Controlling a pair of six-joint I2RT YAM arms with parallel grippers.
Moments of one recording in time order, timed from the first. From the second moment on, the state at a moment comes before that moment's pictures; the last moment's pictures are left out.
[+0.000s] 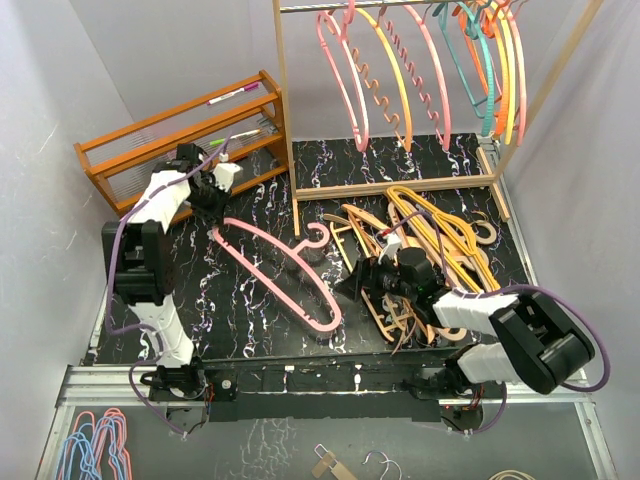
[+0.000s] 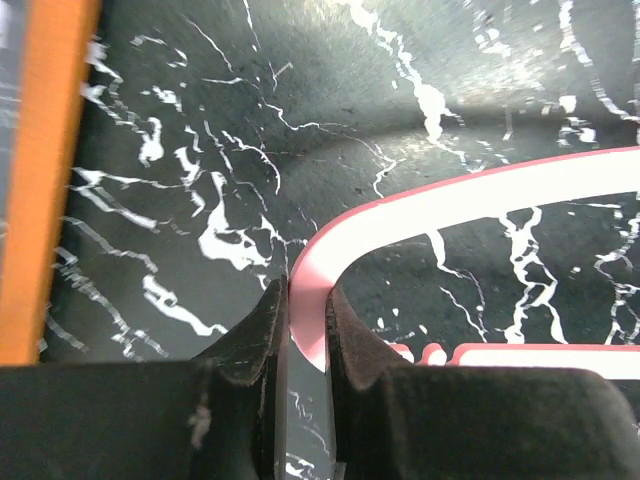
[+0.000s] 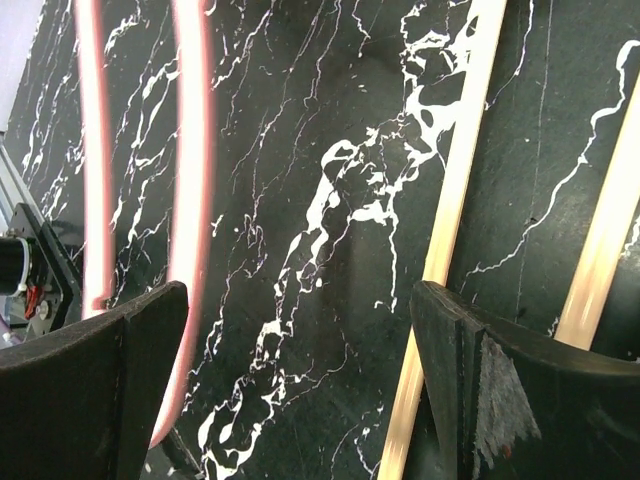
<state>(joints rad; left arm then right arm) -0.02 1.93 1.52 -0.88 0.27 0.56 0.54 1.30 0.30 0.55 -0.39 0.52</state>
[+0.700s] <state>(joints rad) 0.00 1.79 1.52 -0.91 0.34 0.56 0.51 1.51 0.34 0.88 -0.61 0.79</state>
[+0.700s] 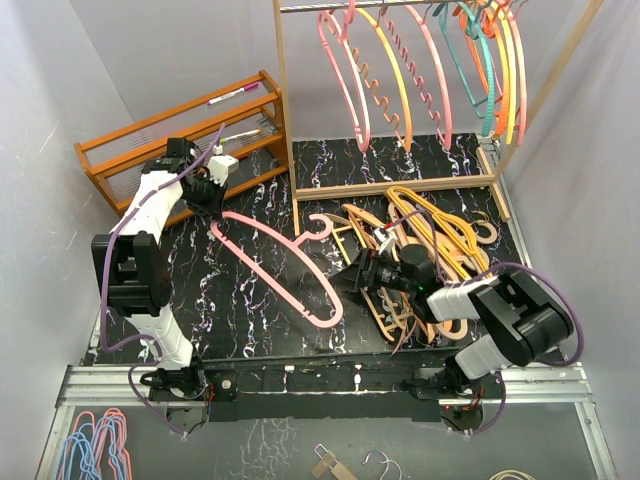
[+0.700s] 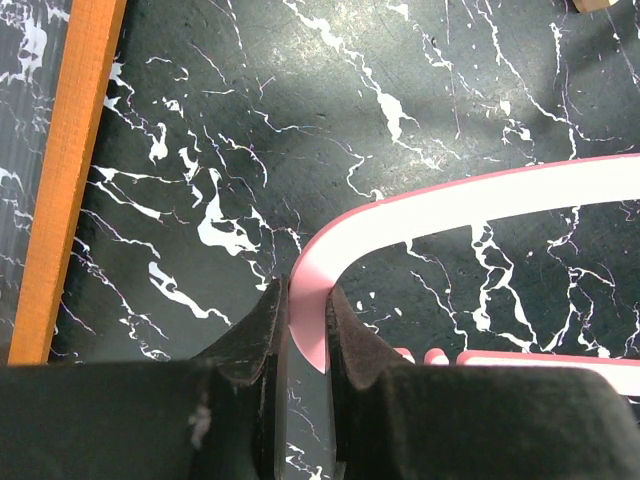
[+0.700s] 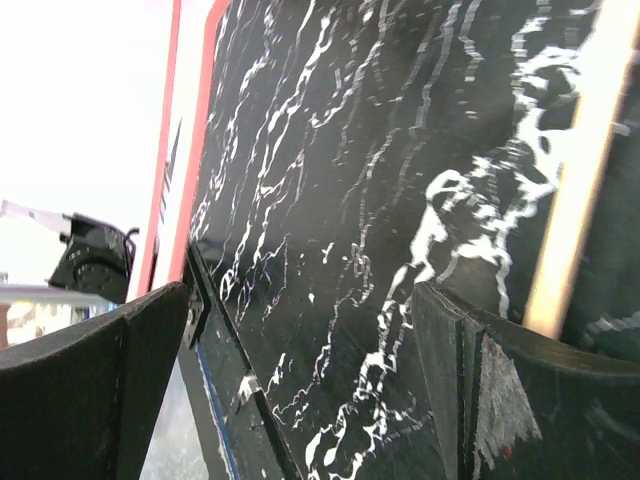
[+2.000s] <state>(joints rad) 0.00 1.82 1.66 -0.88 0.38 0.45 0.49 1.53 0.21 1.28 -0.67 1.16</state>
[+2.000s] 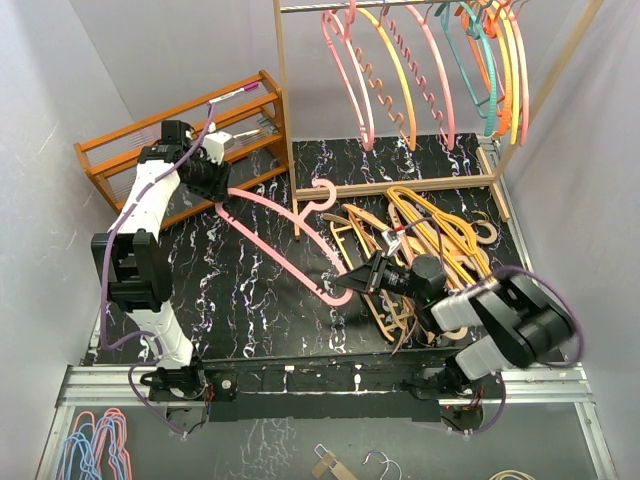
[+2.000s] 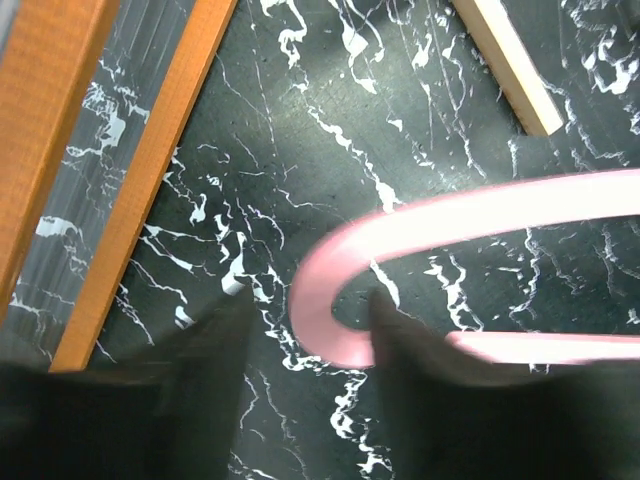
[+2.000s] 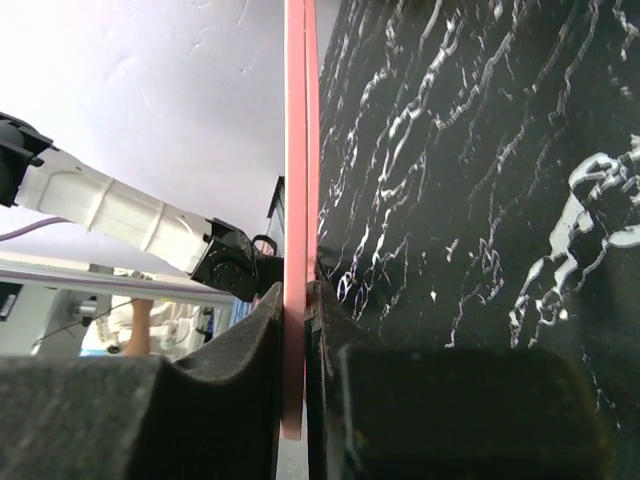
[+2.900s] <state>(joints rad) 0.00 1.57 1.89 -0.88 0.07 0.35 0.51 0.70 0.90 -0.49 -0.22 0.30</state>
